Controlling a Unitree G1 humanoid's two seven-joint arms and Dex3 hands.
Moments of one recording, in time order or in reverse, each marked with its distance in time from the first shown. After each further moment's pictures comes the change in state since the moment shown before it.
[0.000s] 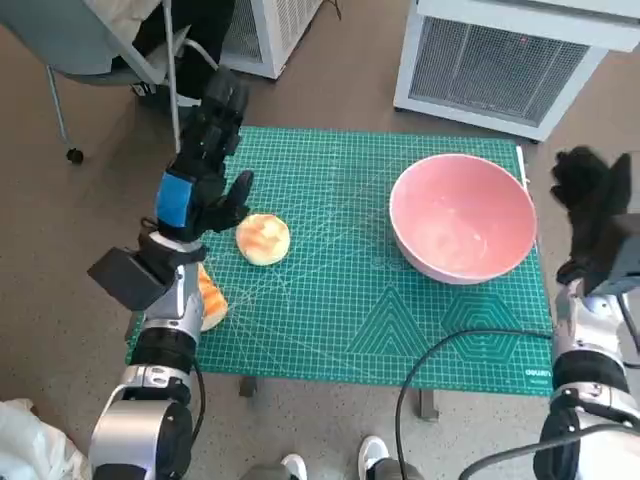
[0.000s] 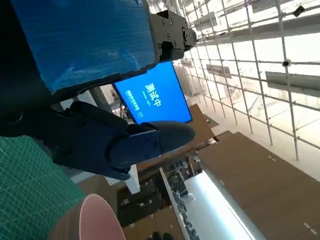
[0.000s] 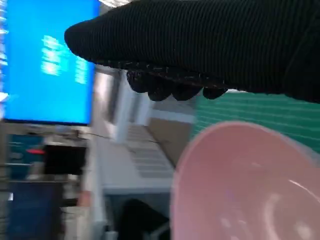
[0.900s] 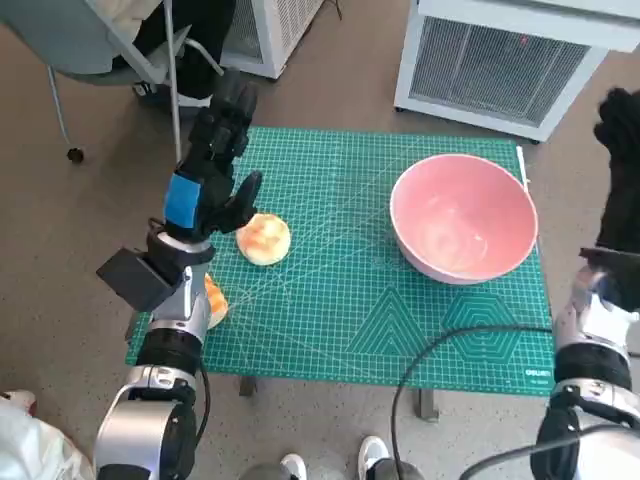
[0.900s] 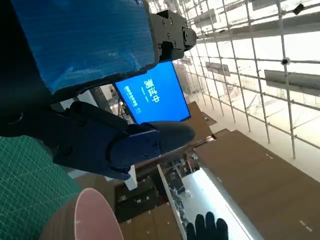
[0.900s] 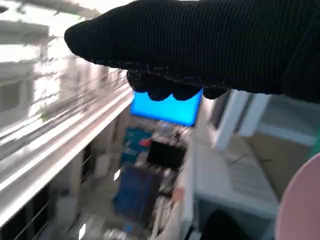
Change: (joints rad) left arm 0.000 -0.024 -0.026 0.000 0.000 0.003 0.011; right arm 0.000 -0.014 -0.035 -0.109 0.086 -0.392 0.079
